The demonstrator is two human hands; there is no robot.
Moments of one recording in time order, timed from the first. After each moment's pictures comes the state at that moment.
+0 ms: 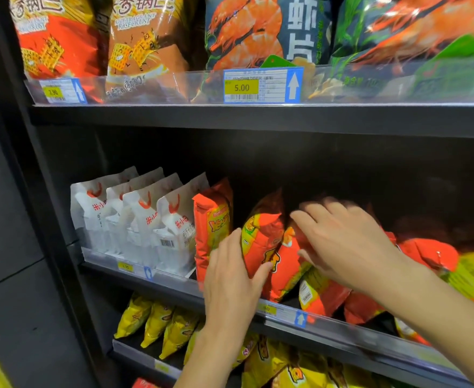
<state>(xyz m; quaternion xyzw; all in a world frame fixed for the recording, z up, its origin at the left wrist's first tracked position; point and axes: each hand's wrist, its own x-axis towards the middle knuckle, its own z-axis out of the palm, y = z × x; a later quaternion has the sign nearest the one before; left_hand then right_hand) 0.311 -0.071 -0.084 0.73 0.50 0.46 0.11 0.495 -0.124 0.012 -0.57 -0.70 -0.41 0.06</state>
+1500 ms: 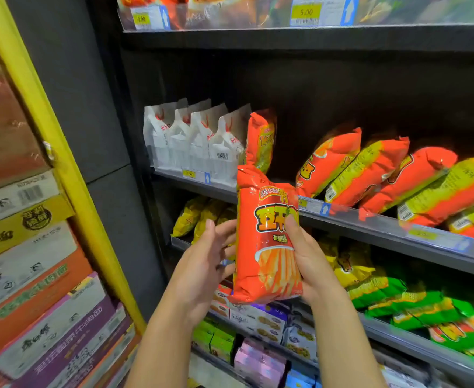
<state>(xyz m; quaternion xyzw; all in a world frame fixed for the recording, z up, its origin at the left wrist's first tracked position) 0.145 -0.245 -0.111 0.46 0.40 0.48 0.64 0.332 -0.244 -0.126 -0.42 -0.33 0.59 0.61</state>
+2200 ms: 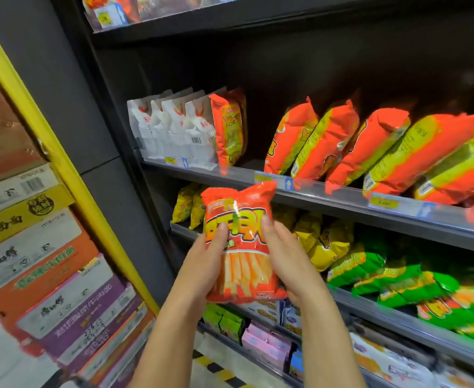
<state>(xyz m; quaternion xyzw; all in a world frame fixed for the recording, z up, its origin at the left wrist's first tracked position) 0.243 -0.303 -0.127 0.44 0.57 0.44 0.54 0.396 -0.297 -0.152 -0.50 -0.46 0.52 0.52</state>
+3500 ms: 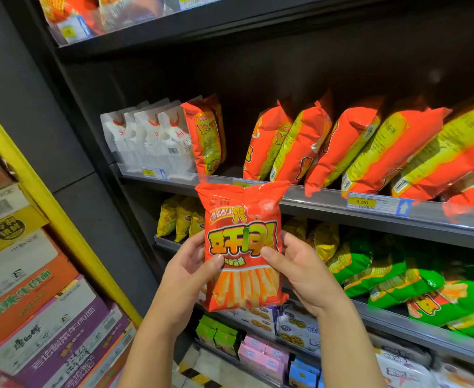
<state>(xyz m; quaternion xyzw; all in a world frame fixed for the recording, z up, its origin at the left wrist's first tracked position) 0.236 -0.286 -0.164 0.55 0.41 0.47 0.55 0.456 -0.296 -0.187 -0.36 -0.45 0.60 0.56</state>
